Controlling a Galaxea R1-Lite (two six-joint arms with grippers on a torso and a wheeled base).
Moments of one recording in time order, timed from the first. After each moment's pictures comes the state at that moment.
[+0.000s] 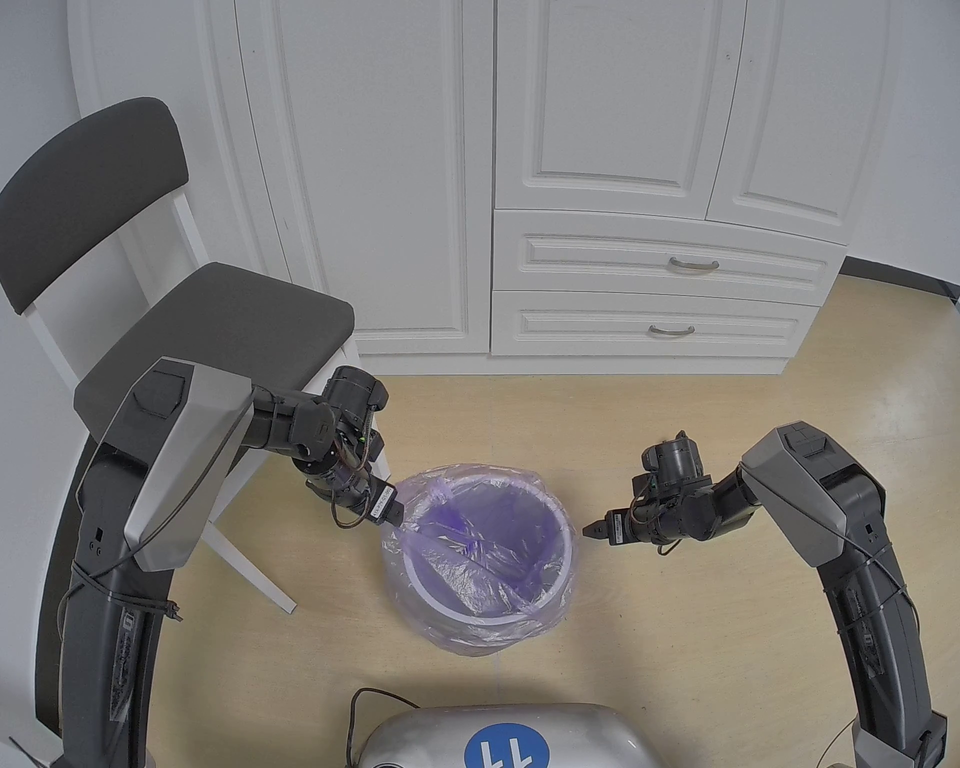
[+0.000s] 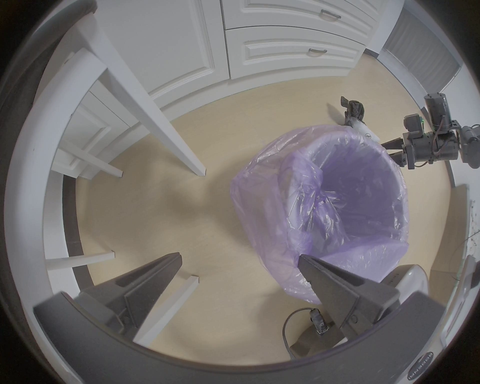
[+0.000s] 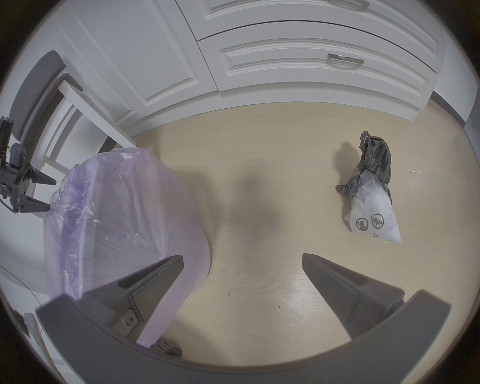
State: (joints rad) left arm -0.32 2.53 -1.87 0.38 0.08 0.18; right arm 0.24 2.75 -1.68 -0.28 0.13 0.11
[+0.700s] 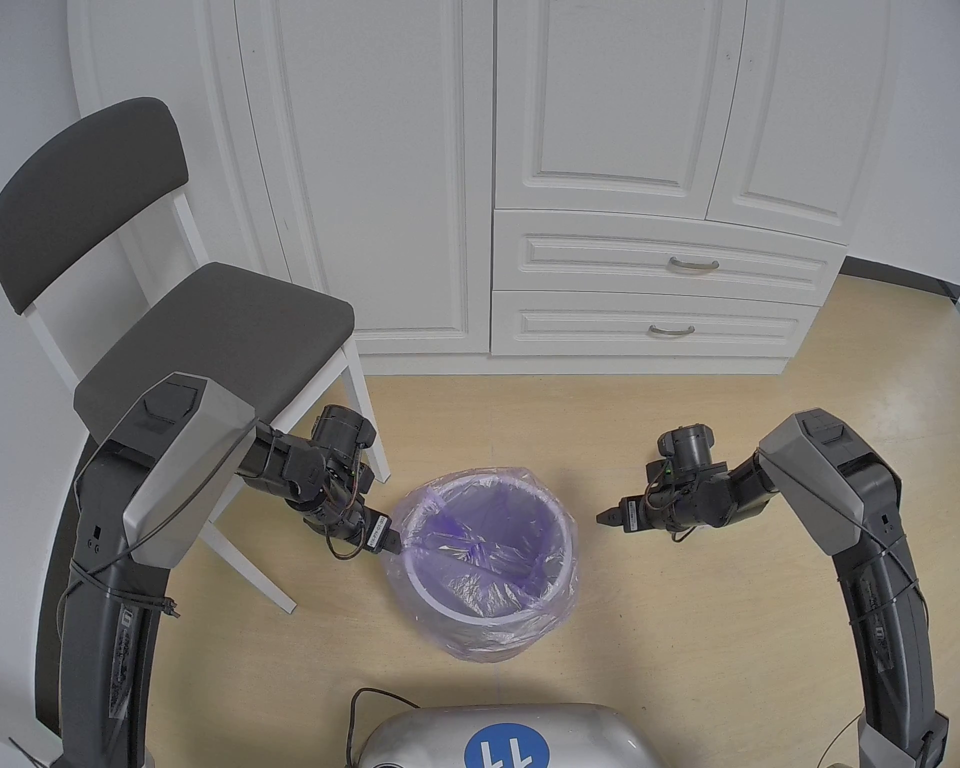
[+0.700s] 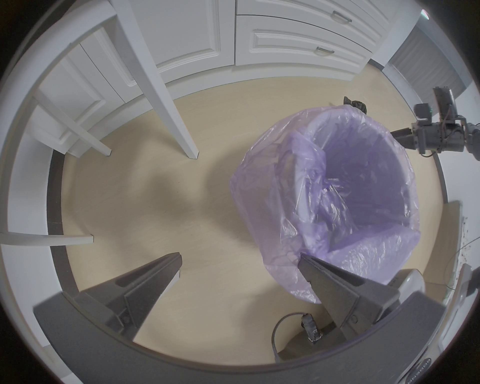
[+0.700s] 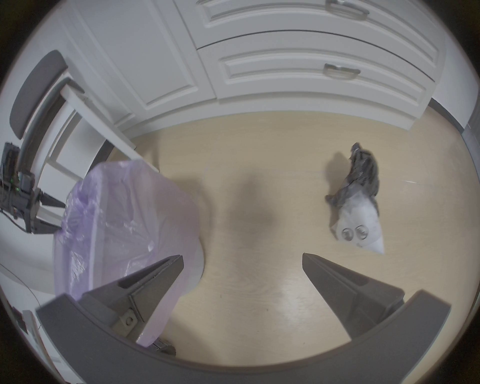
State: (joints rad) left arm -0.29 2.54 -1.65 0.17 0.01 0.12; right arm 0.21 2.70 -1.65 -0.27 0.13 0.07
